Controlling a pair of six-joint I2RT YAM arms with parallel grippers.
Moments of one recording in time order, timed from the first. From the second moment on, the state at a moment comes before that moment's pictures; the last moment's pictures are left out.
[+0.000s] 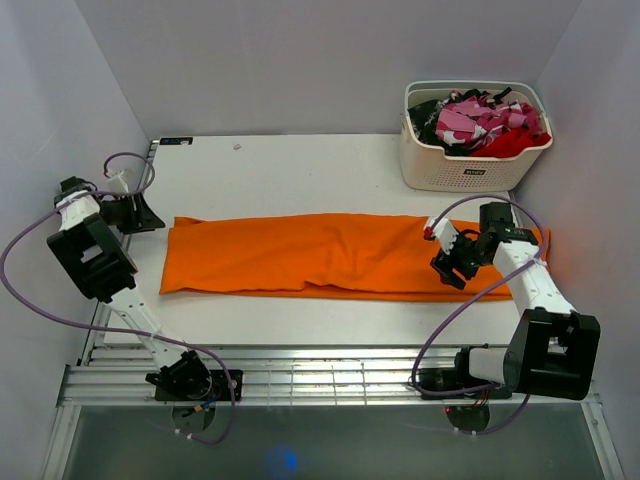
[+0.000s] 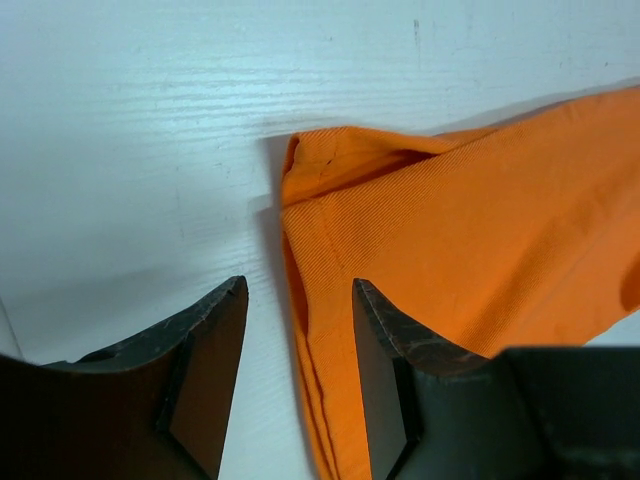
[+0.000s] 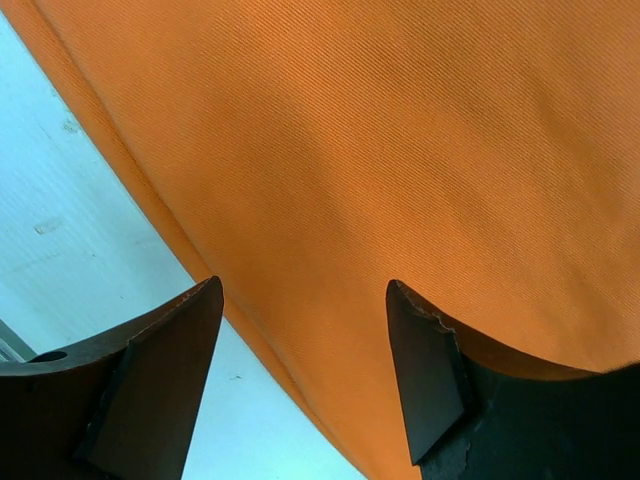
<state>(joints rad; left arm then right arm) 0.63 2.12 1.69 -0.89 0.78 0.52 -0.10 1.26 0.86 -0.82 -0.47 -1.16</state>
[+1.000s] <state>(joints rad) 0.59 2.13 1.55 -0.66 0.84 0.41 0.06 1.32 0.71 -0.70 -0.33 -0.95</state>
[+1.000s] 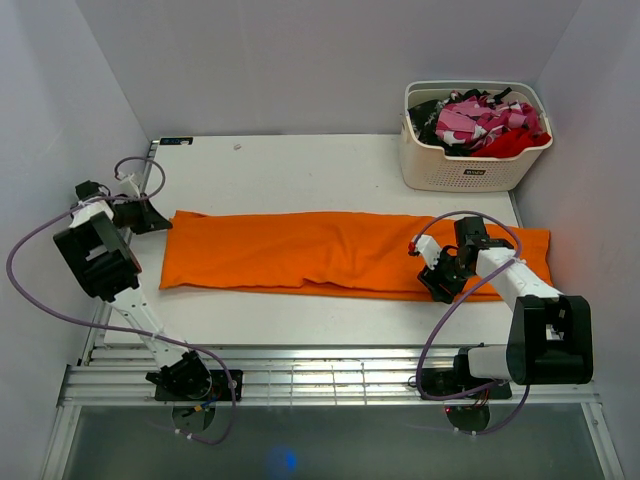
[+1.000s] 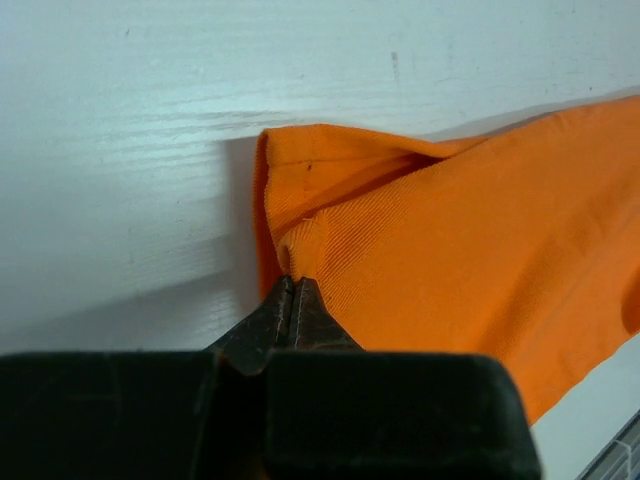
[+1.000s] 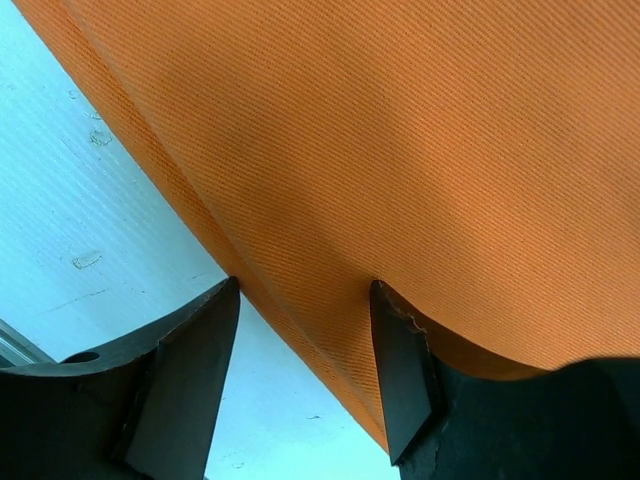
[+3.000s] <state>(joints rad) 0.46 2.27 1.67 -0.38 0.82 0.41 0.07 1.32 0.67 -0.67 -0.26 -1.00</state>
